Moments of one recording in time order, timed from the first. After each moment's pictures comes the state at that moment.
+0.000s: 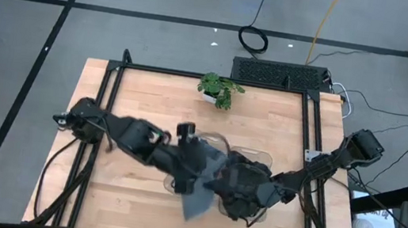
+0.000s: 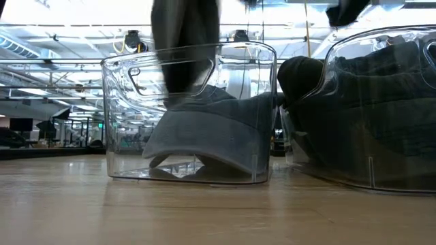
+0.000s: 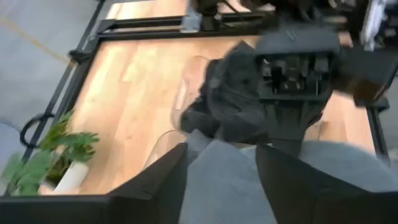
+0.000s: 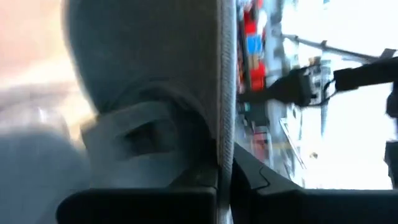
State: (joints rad) left arm -0.38 1.92 2.27 -1.20 -0.45 -0.28; right arm 0.56 1.57 0.81 0.67 0.60 -1.25
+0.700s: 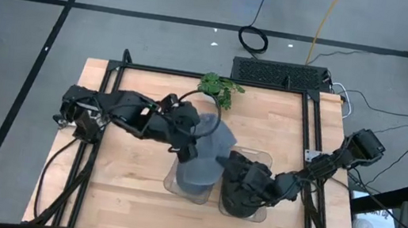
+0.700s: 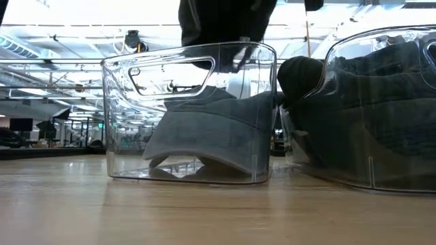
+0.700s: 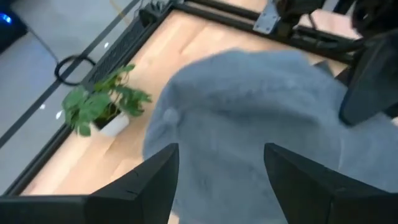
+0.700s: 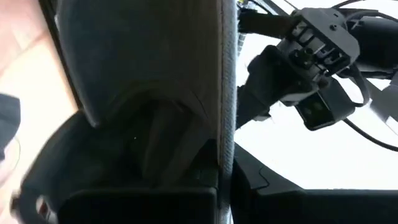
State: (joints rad) left arm -0.26 1.83 2.27 -1.34 -0.52 -0.56; right arm 0.58 1.55 0.80 1.14 0.95 -1.92
